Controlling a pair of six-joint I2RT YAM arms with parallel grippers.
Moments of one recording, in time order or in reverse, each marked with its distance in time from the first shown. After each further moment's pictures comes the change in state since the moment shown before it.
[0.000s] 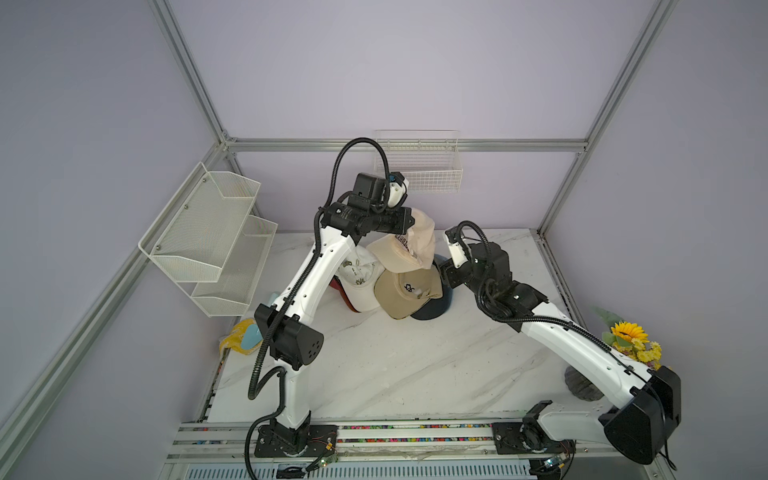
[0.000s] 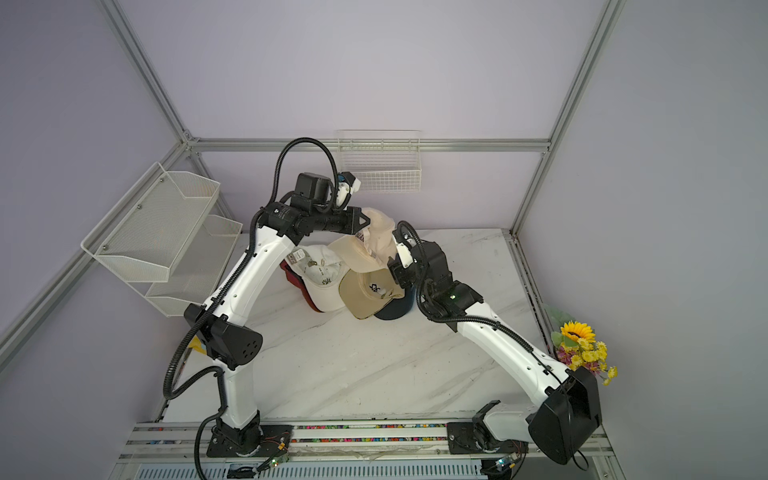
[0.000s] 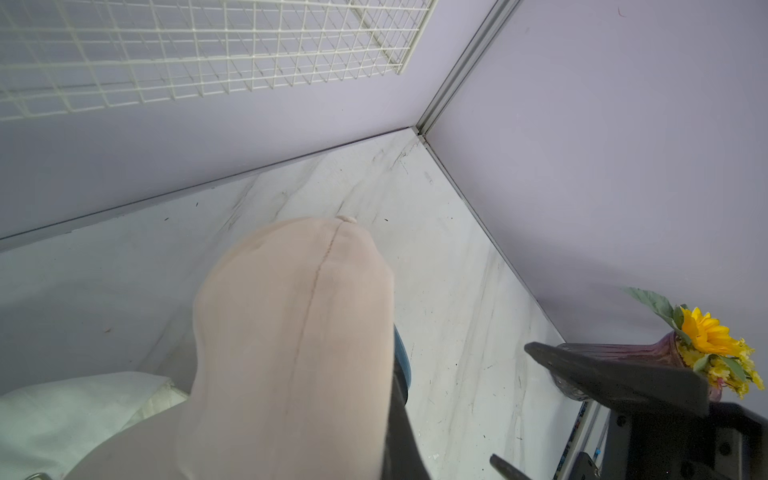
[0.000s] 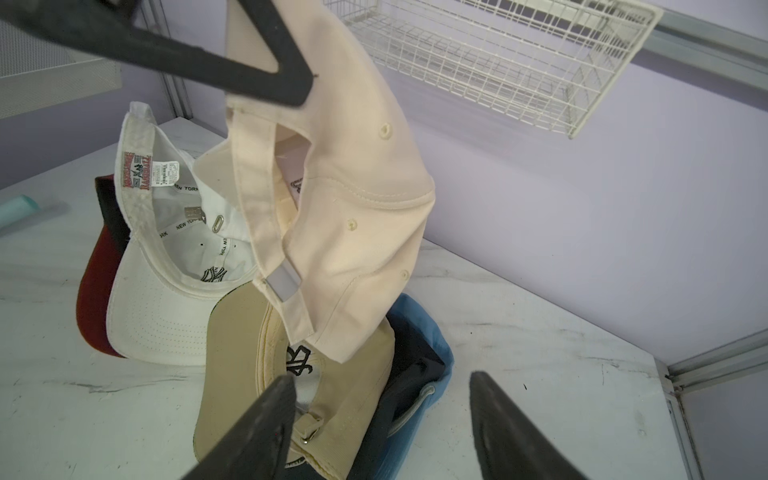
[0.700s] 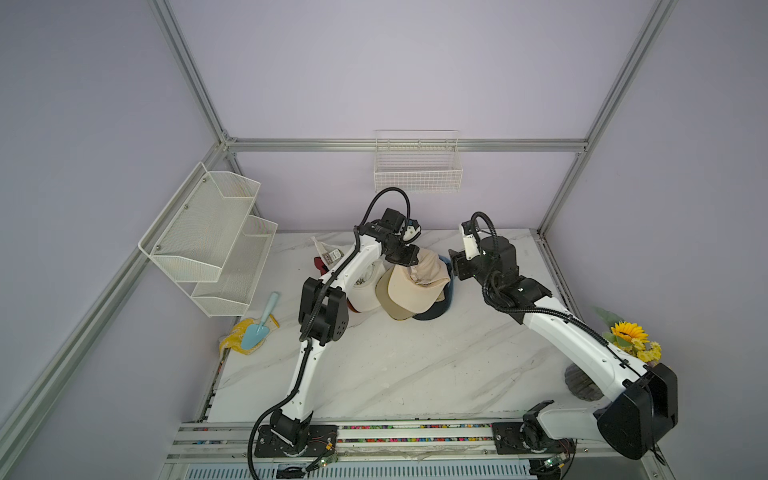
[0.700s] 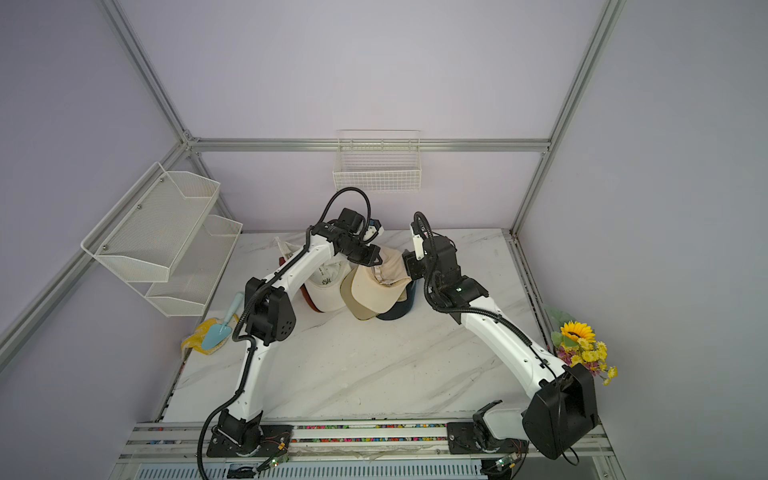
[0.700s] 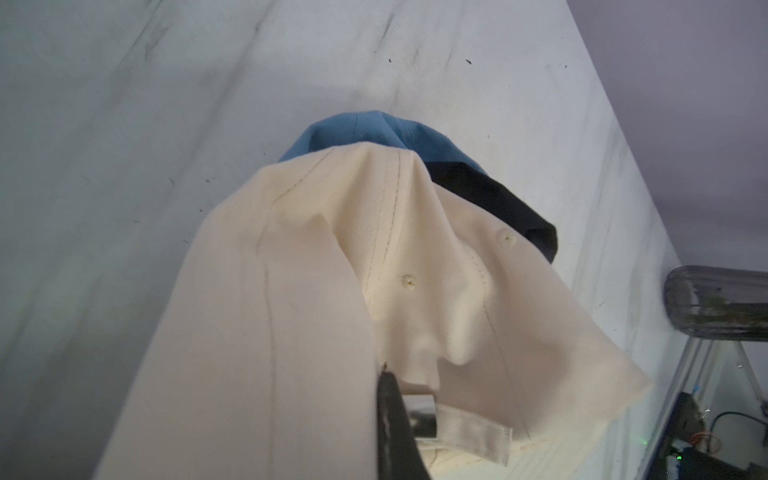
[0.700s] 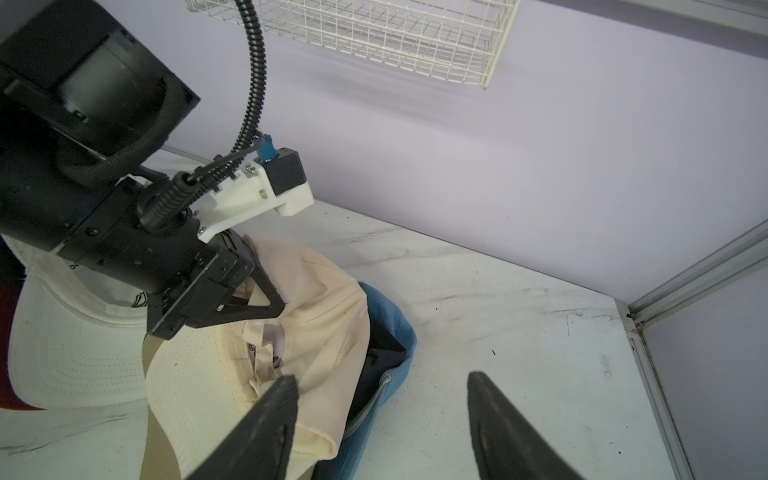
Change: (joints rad) left arm 0.002 0.376 -0.004 -0.017 0.064 0.172; right arm -0.130 0.028 0.006 -0.005 0.007 0.092
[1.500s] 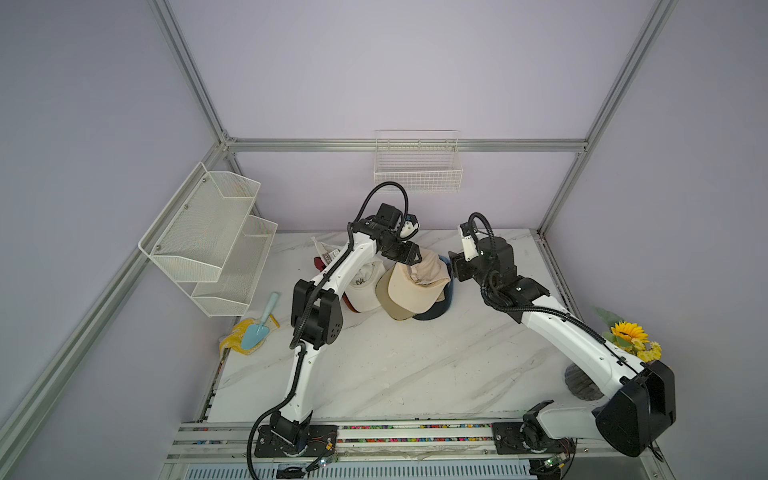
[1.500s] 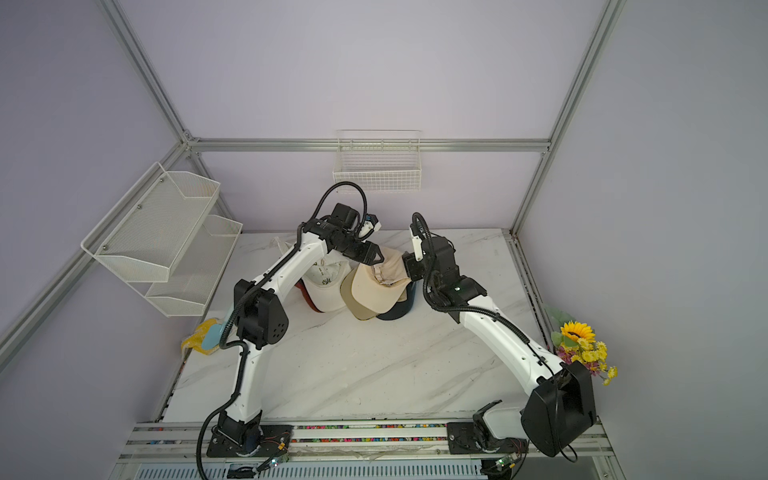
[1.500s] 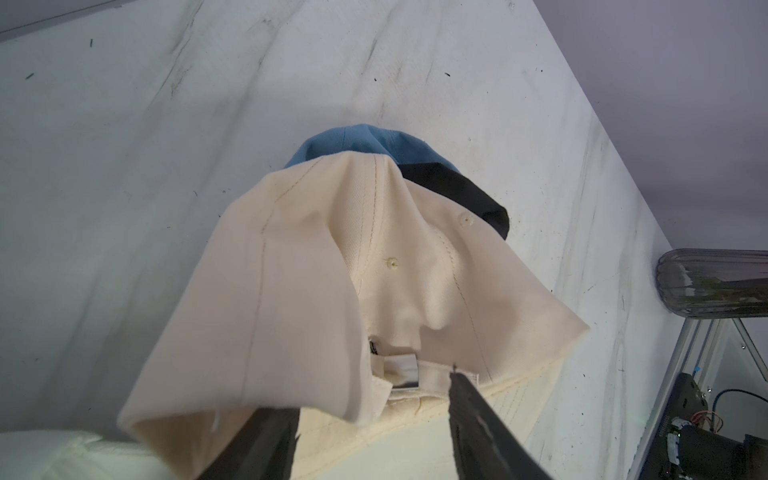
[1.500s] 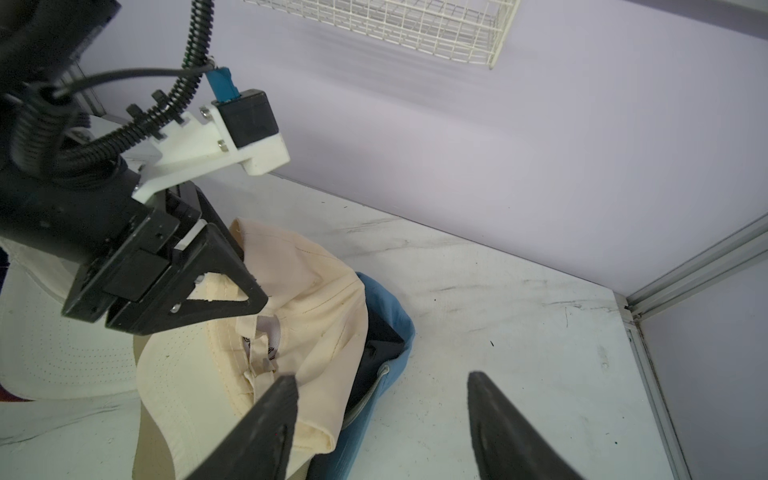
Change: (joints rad) left arm 0.008 -0.092 -0.056 -0.013 0.001 0.060; right arm 0.000 0.013 0.000 -0.016 0.006 -0.003
